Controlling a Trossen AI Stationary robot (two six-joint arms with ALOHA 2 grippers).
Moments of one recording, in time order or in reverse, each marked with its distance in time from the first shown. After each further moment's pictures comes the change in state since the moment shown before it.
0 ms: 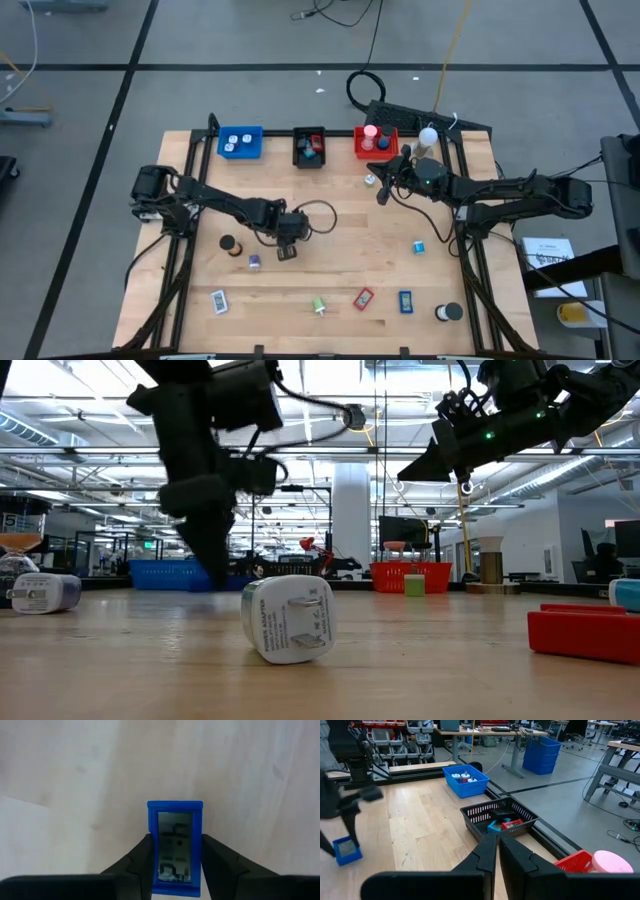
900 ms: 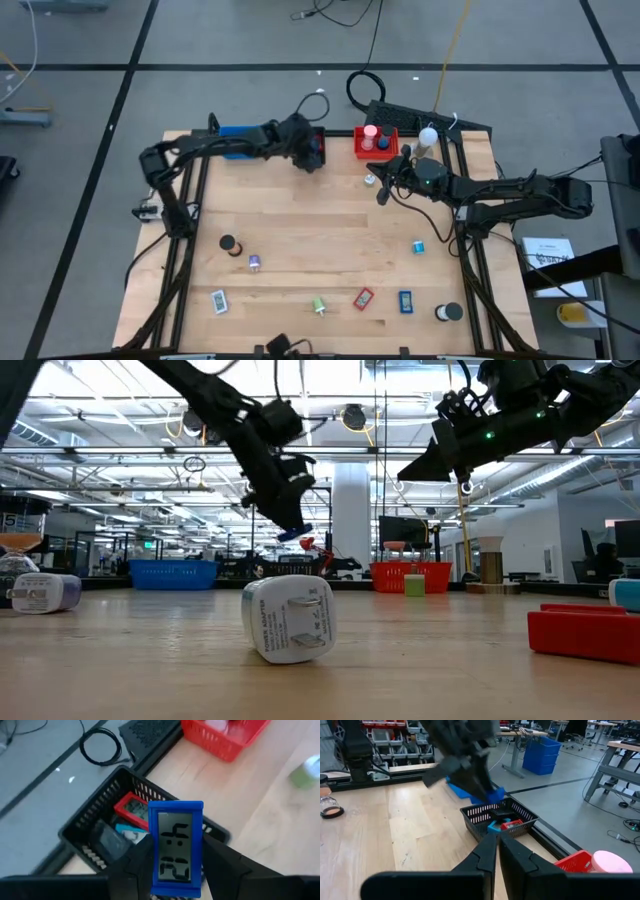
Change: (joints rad) left arm 0.591 0.079 0.270 0.233 -0.006 0.232; right arm 0.000 0.000 0.000 0.000 0.000 0.000
